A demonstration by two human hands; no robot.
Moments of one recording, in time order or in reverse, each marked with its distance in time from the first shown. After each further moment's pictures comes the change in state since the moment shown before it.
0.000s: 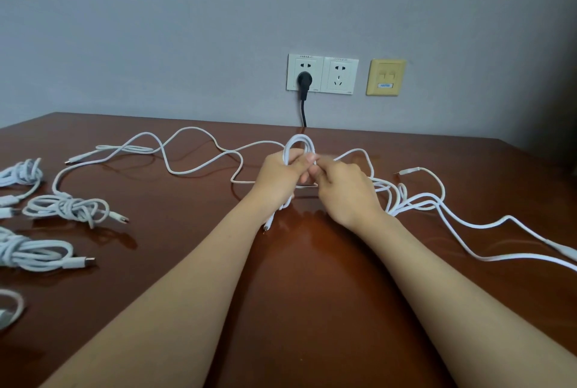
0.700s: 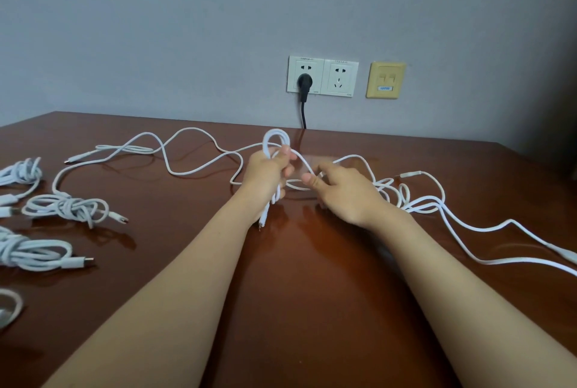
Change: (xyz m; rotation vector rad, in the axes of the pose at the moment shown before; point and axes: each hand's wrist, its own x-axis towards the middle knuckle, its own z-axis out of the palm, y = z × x) left_hand 0.005 0.000 -0.012 -0.269 0.093 -0.182; right_hand 0.004 0.009 -0.007 0.115 -0.188 -0.016
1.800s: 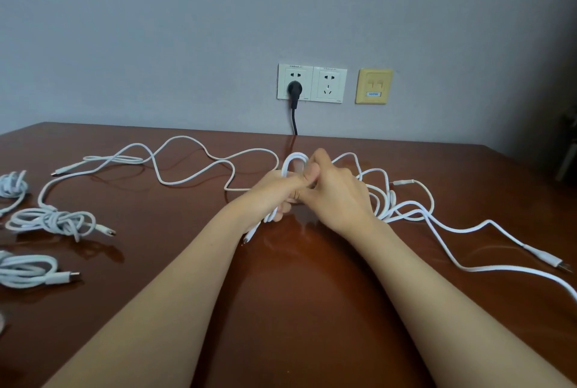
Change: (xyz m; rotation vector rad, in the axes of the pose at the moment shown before) left_hand -0.014 0.008 0.008 0.297 -0.388 -0.098; right_hand -0.005 -0.010 0.001 -0.123 0.249 -0.011
